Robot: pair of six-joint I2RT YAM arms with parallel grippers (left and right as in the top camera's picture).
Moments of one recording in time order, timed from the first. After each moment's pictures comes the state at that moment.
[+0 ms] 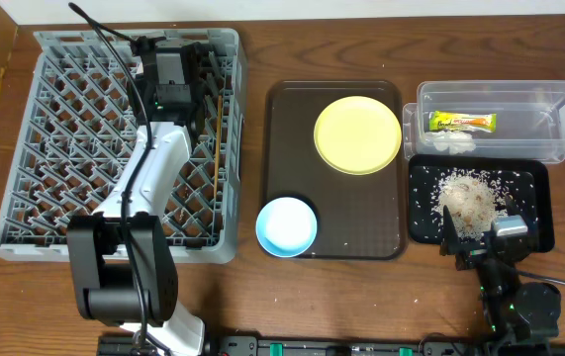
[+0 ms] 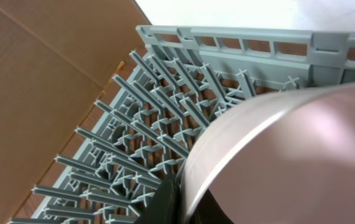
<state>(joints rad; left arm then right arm) -0.02 1.77 1.28 -0.19 -0.75 -0.01 0.10 0.01 0.01 -0.07 -0.05 -0.06</state>
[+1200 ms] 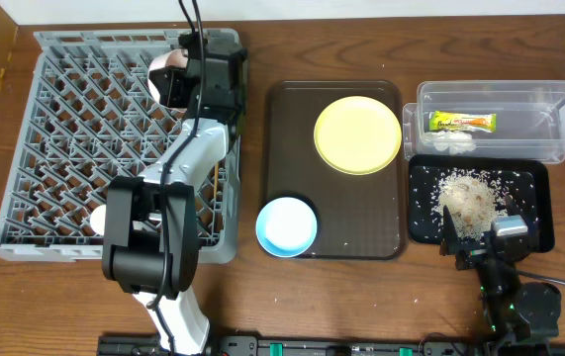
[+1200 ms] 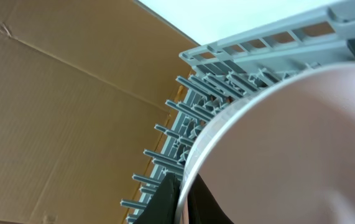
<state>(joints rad) -0.16 1.93 1.28 0.08 -1.14 0.38 0.10 0.01 0.01 -0.07 -0.05 -0.06</state>
